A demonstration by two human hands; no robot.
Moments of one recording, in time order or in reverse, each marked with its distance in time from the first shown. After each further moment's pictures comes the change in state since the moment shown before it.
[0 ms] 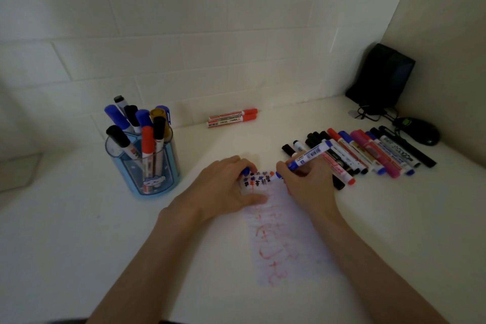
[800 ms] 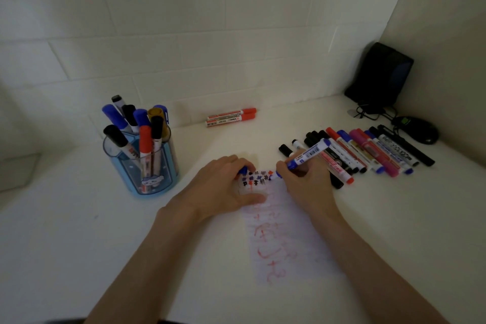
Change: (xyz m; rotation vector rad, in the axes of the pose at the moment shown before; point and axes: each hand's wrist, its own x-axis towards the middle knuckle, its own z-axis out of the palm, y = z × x) left_hand 0.000 -0.002 0.002 0.015 -0.014 -0.009; right_hand 0.002 0.005 -0.001 0.044 -0.041 0.010
